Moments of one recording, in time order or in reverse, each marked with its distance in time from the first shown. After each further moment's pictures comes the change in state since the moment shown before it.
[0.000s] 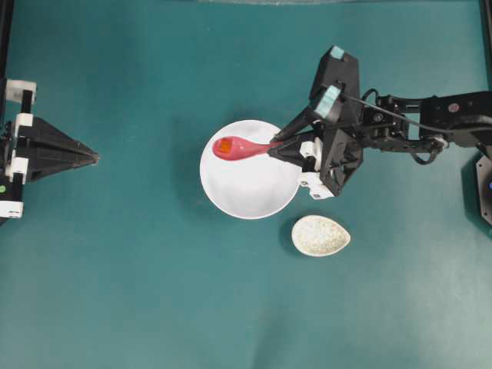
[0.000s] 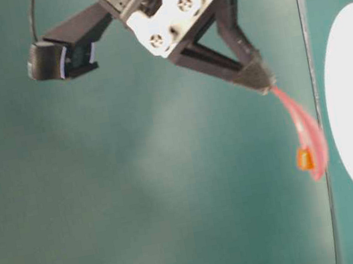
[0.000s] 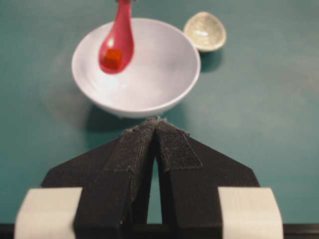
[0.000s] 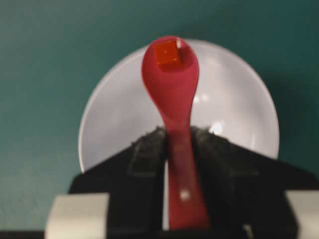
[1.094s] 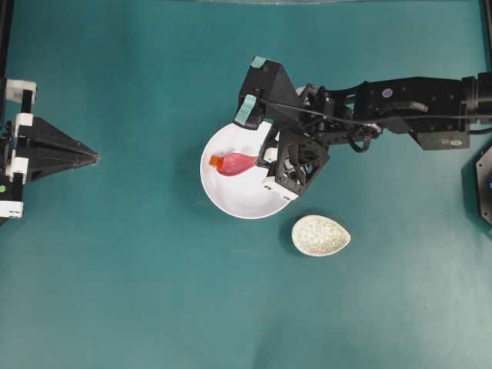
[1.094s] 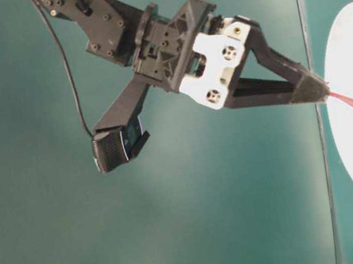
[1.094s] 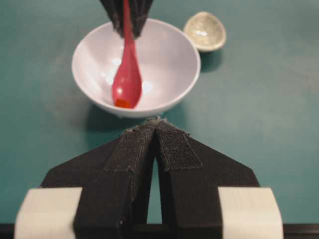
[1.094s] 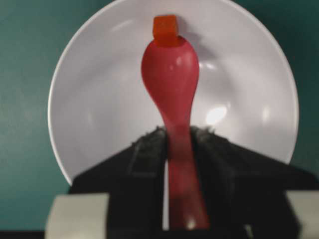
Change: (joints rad) left arm 0.000 0.002 0.002 -0.002 -0.002 0.002; right arm -0.020 0.202 -0.287 -0.037 0.476 0.002
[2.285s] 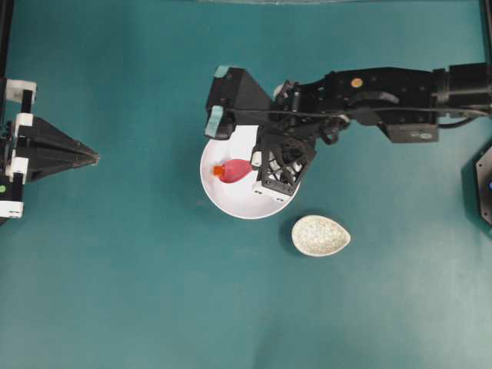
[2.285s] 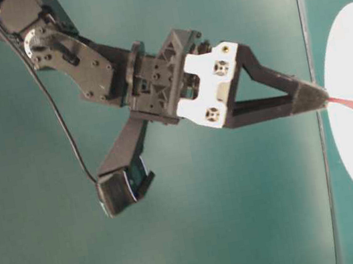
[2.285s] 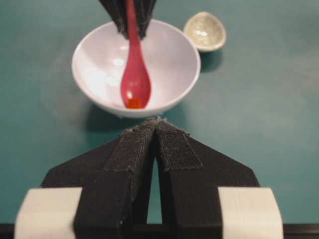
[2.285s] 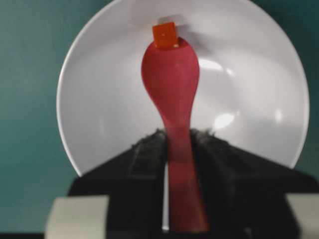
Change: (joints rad) left arm 0.000 0.000 0.000 0.000 0.000 0.000; right arm 0.000 0.071 -0.178 0.000 0.268 -0.086
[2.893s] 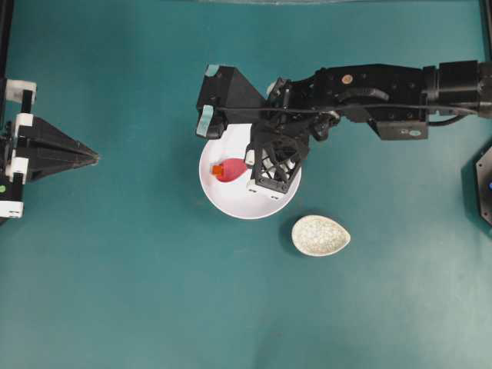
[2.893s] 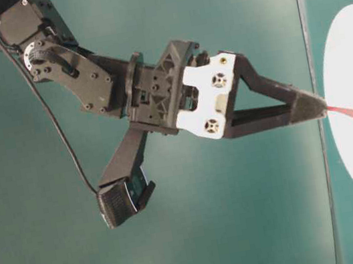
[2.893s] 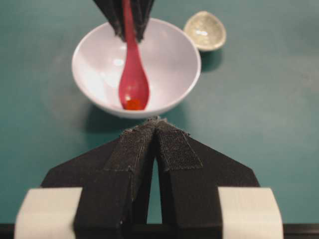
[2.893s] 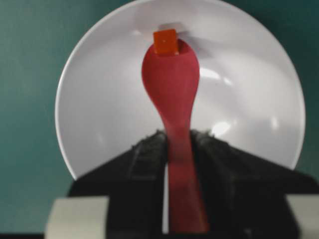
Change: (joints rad) left arm 0.000 0.000 0.000 0.002 0.000 0.000; right arm -0.003 0.041 -0.061 -0.002 0.055 -0.037
